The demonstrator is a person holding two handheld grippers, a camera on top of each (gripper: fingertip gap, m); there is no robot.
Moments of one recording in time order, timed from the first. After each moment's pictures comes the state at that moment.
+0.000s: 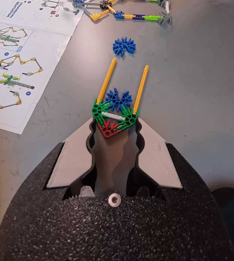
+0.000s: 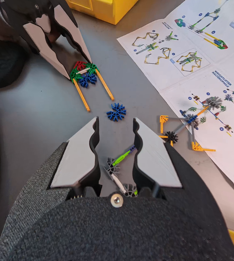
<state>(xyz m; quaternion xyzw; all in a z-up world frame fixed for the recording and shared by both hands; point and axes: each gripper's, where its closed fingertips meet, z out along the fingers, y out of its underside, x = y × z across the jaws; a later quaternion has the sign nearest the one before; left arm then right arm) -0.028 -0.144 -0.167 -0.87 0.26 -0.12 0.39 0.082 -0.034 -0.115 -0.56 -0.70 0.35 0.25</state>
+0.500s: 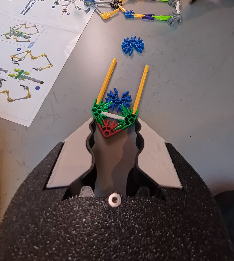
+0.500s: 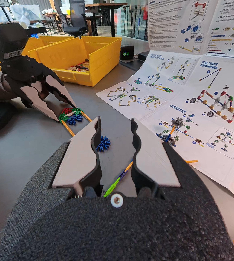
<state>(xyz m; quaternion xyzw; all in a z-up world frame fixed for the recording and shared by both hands) -0.038 -0.144 -0.167 -0.88 0.24 -0.10 0.40 0.062 -0.010 -0.081 -0.55 -0.57 0.45 0.42</state>
